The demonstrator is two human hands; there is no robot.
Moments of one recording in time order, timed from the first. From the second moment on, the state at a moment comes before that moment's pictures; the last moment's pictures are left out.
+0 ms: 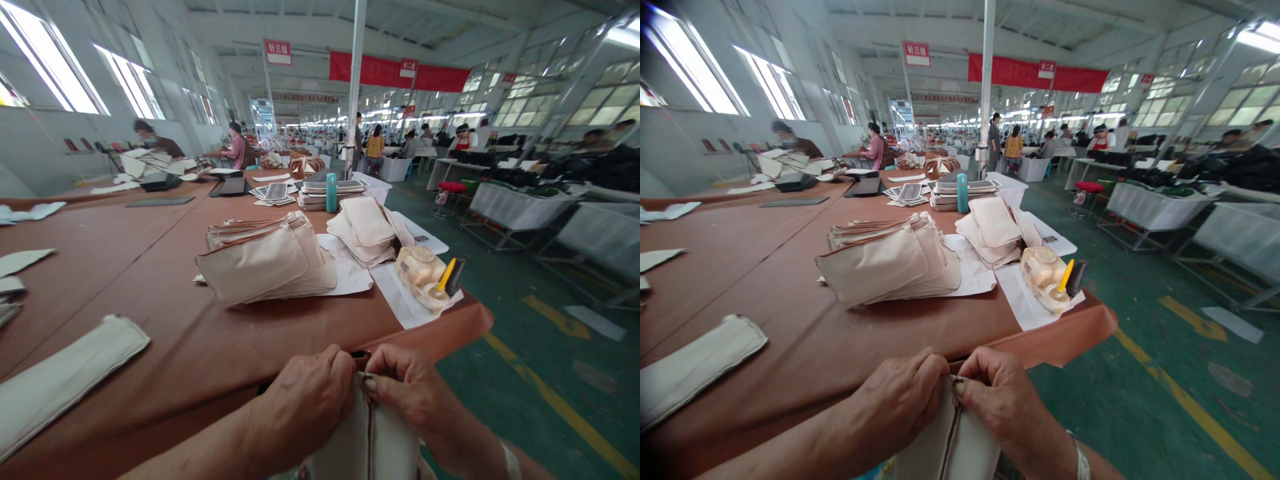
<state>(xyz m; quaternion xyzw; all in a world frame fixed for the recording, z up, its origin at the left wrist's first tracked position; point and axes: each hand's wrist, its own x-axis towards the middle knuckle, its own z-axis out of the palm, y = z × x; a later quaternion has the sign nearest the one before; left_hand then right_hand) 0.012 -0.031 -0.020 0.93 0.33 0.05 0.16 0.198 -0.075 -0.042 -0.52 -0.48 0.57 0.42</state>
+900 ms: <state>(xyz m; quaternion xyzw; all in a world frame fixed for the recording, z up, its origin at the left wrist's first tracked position) -0.002 -0.025 -0.024 0.86 0.36 0.18 0.32 0.200 -0.085 -0.038 -0.55 -0.39 0.63 0.39</state>
